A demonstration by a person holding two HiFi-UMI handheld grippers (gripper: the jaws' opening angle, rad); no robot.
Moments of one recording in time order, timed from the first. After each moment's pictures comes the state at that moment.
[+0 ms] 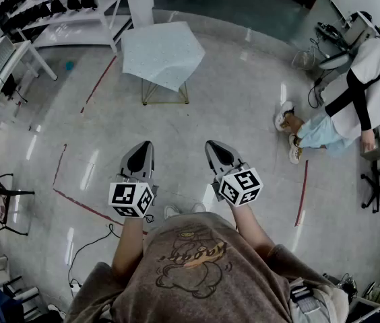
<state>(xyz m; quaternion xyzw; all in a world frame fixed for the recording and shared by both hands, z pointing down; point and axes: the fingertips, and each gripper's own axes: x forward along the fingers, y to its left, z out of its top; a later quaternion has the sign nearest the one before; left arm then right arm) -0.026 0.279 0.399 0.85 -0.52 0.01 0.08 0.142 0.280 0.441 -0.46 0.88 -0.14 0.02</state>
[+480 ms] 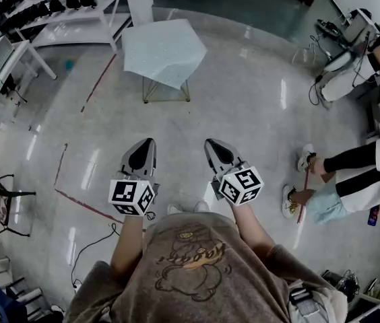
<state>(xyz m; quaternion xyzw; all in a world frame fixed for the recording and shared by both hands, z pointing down) -0.036 0.270 0.392 0.86 -0.50 0.01 0.08 0.122 0.274 0.436 -0.45 0.88 -0.15 0.03</state>
